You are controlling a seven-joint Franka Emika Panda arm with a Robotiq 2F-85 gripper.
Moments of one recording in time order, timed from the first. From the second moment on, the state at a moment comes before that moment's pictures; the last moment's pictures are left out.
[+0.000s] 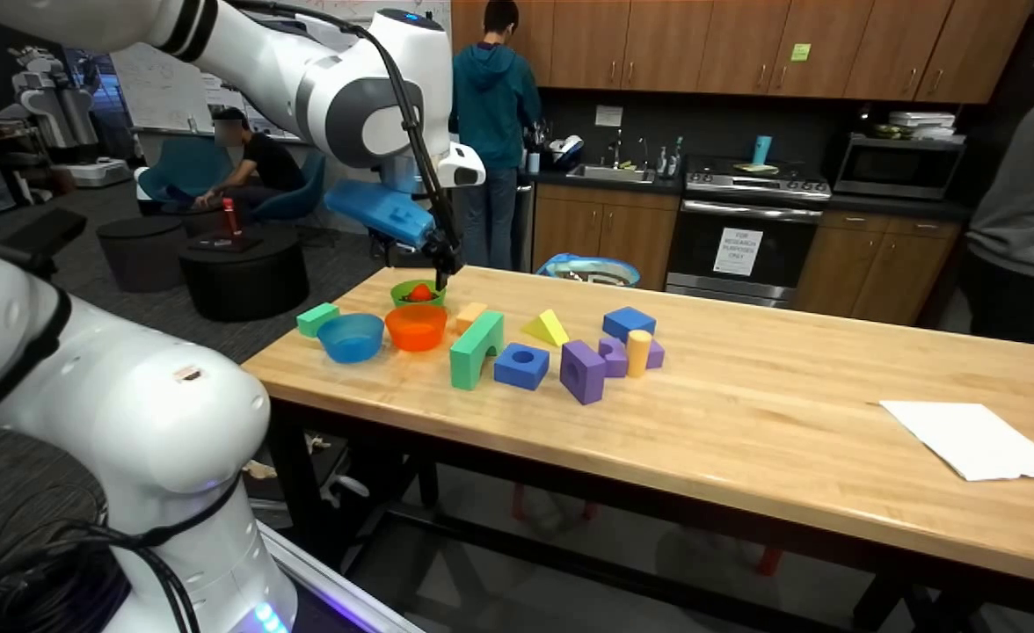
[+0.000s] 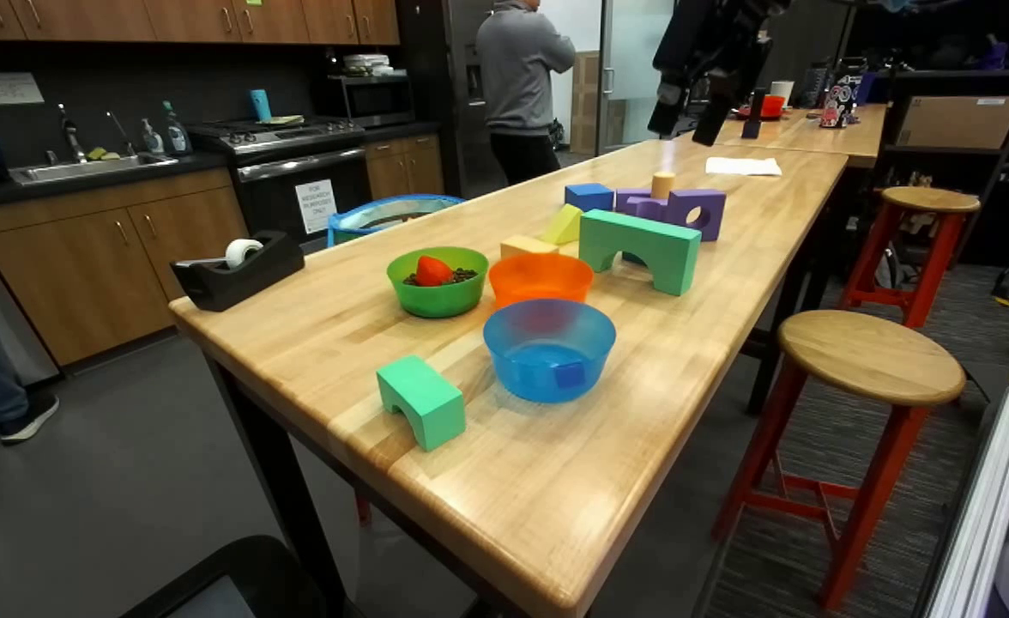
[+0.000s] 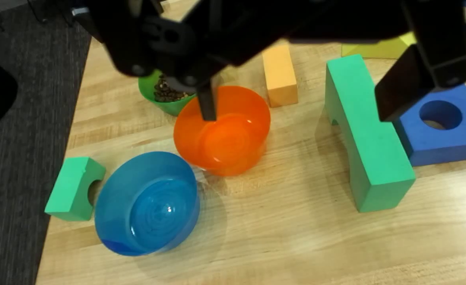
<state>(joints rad) 0.06 -0.68 -0.16 -2.69 0.18 2.21 -0.20</state>
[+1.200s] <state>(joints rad) -0.03 -0.59 -0.07 -2.69 0.00 2.36 -0.12</state>
